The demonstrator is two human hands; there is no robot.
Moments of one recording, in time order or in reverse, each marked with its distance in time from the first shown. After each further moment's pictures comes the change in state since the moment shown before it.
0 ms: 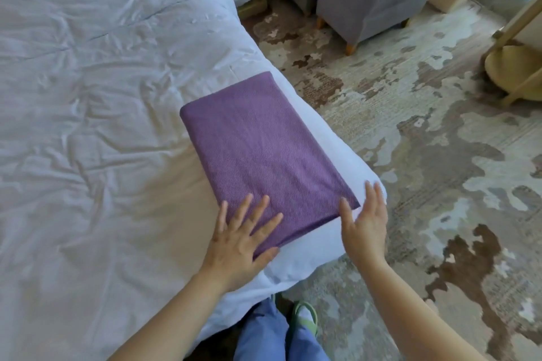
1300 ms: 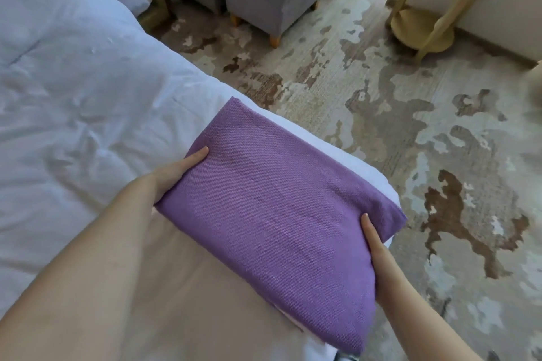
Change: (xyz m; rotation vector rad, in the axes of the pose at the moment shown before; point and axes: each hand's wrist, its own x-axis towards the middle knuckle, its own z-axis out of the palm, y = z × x) left_hand 0.250 -0.274 -0.002 -1.177 -0.718 -0.662; right_hand 0.010 -0.025 0.093 1.005 -0.071 0.837
